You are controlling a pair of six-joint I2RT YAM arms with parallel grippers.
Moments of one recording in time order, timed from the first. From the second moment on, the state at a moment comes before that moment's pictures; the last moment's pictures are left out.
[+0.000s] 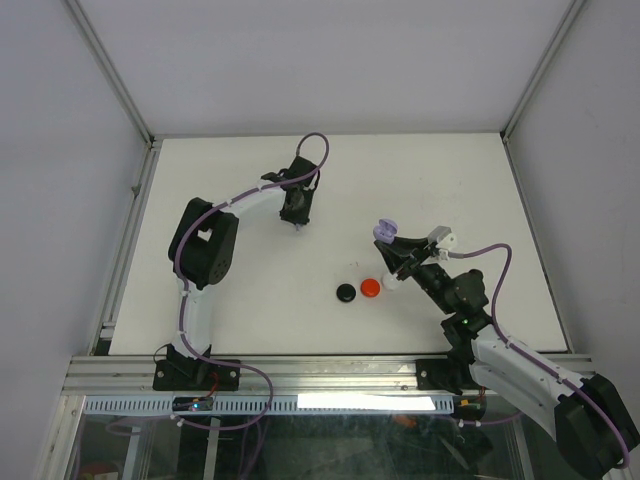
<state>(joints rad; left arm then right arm) -0.54 2.12 1.57 -0.54 -0.15 -0.26 0.58 0.71 0.12 0.84 -0.15 0.16</state>
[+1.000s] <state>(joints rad) -0.54 2.01 1.54 -0.59 -0.13 -0.25 0.58 0.73 0.12 0.83 -0.17 0.15</state>
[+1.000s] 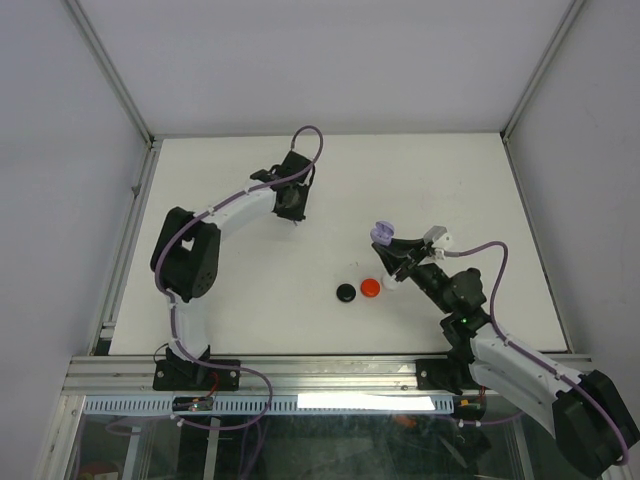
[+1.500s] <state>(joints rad) -0.80 1.55 1.34 -0.35 -0.32 -0.23 0.58 0.82 0.14 0.94 -0.20 0.13</state>
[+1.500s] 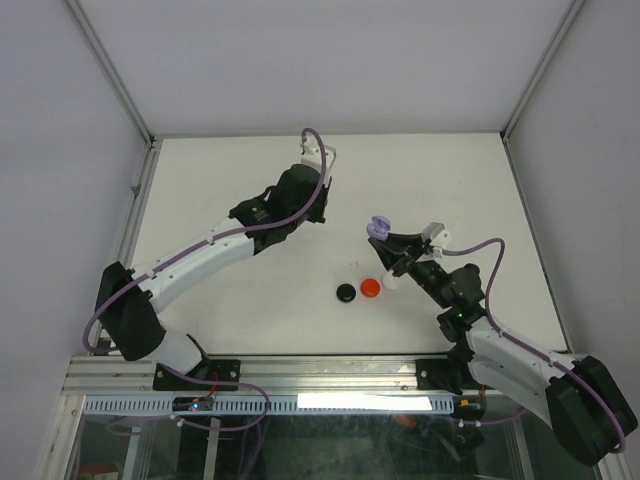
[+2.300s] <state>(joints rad) -1.07 1.24 1.01 0.23 -0.34 0.08 0.58 0.90 0.21 1.06 -0.26 0.16</state>
